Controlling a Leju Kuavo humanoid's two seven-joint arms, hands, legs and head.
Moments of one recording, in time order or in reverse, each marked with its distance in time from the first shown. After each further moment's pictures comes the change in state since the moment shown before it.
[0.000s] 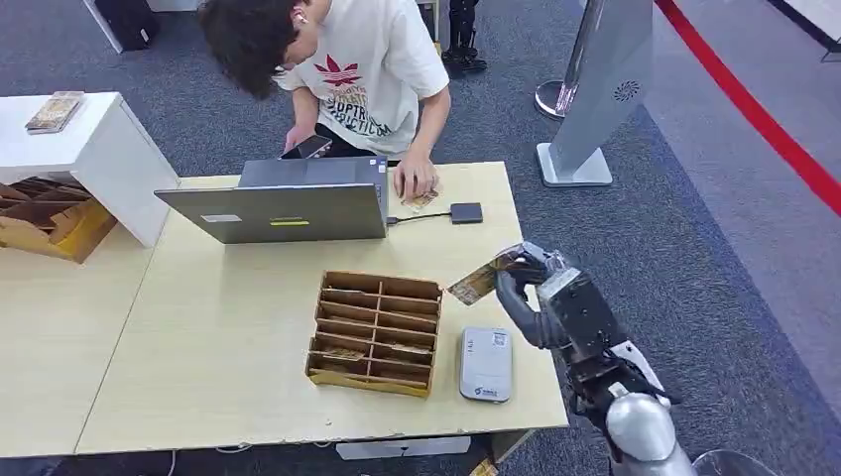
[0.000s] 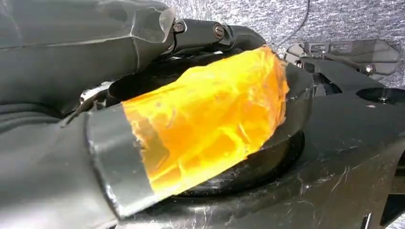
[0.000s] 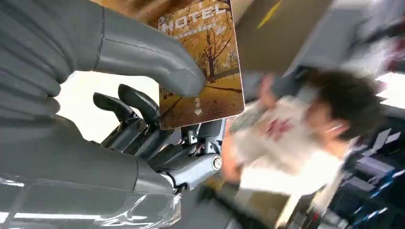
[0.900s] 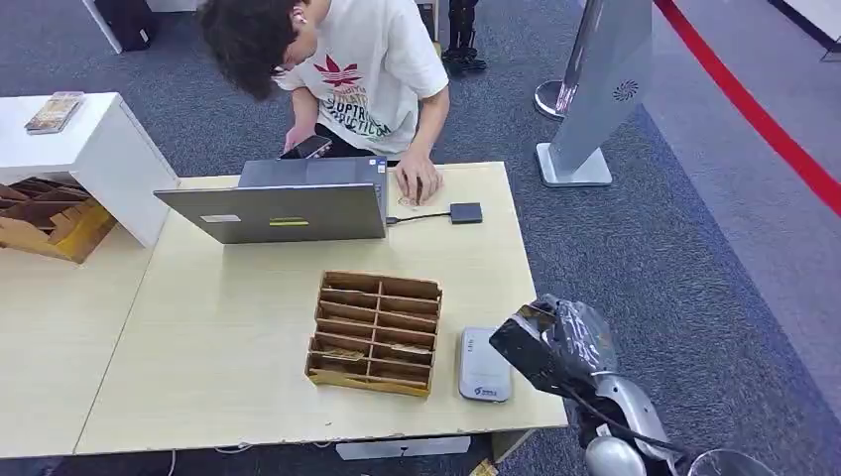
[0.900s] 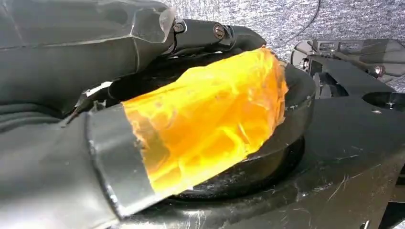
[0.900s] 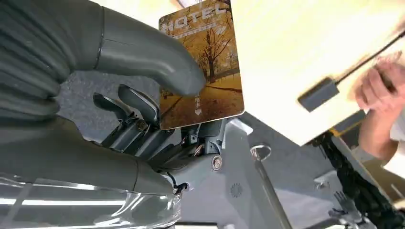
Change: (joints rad) left arm -0.010 -0.005 -0.003 0.008 0.059 0.000 0.040; right arm 0.152 0.034 -0.064 0.057 0.597 0.019 0.150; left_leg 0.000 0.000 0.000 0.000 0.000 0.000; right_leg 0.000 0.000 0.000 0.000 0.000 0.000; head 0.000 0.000
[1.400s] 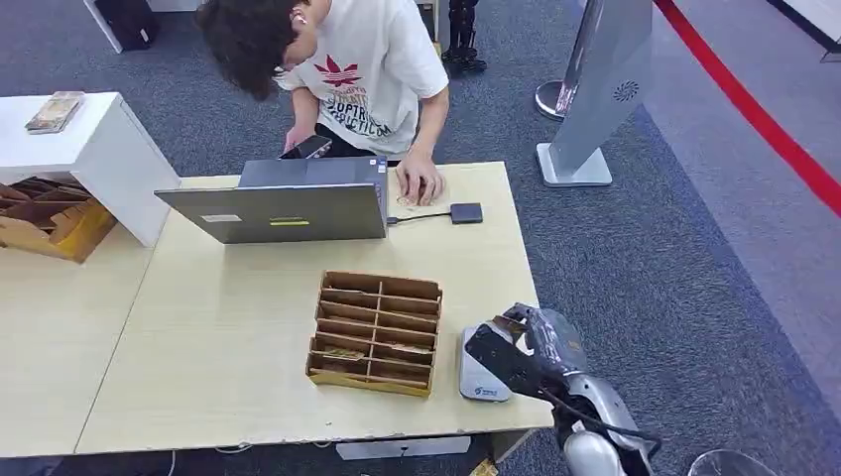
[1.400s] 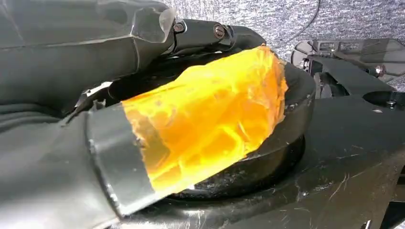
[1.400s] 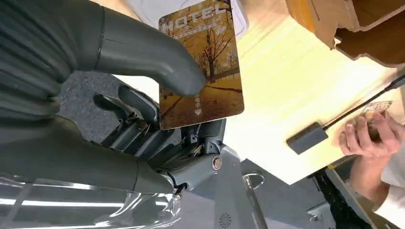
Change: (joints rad) left arm -0.001 0.000 -0.030 0.000 0.006 -0.002 0.001; right arm -0.047 0.023 0.056 0.105 -0.032 0.022 0.000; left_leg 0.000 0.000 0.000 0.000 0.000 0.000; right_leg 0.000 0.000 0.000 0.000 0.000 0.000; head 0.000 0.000
